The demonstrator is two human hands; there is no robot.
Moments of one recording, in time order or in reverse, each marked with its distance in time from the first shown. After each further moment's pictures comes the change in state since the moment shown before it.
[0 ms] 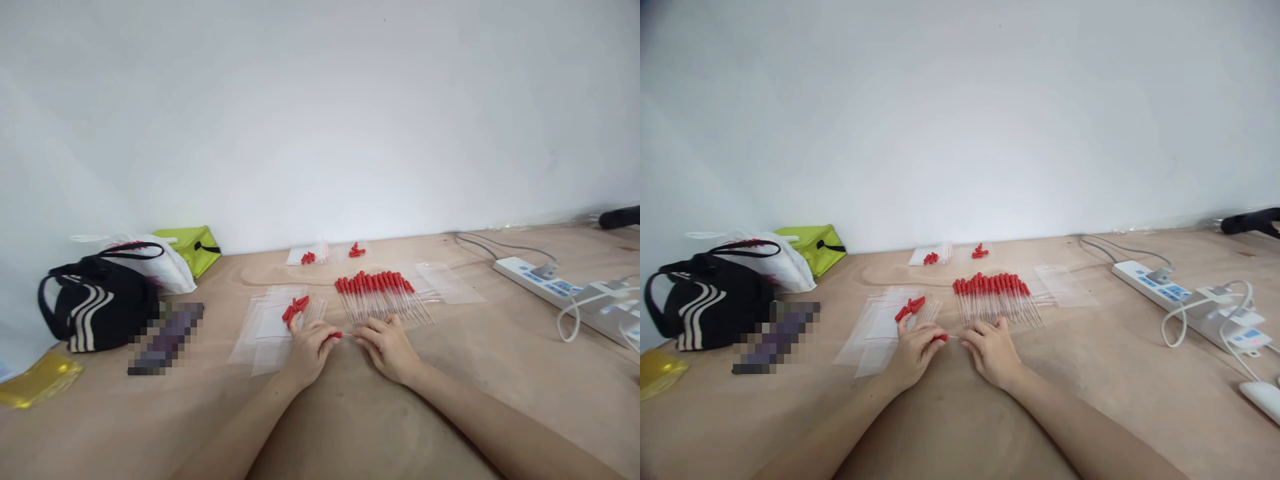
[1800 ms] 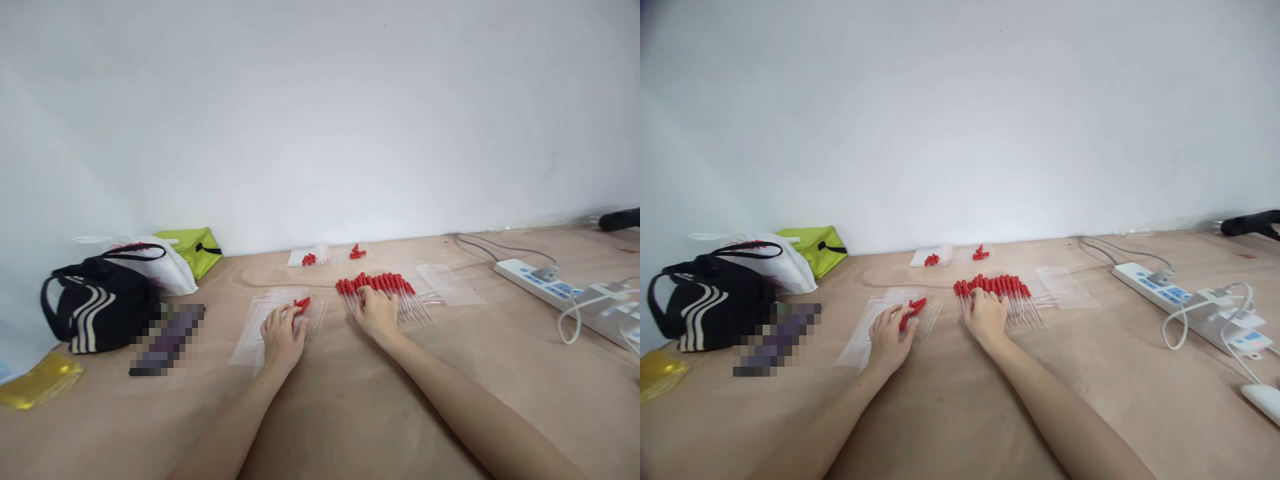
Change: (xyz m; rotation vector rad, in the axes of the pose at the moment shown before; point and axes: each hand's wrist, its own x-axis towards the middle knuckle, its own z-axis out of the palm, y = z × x) left_hand -0.002 -0.045 -0.007 0.417 0.248 -0.390; right_hand 0.061 0.008 0.016 -0.190 0.194 0.562
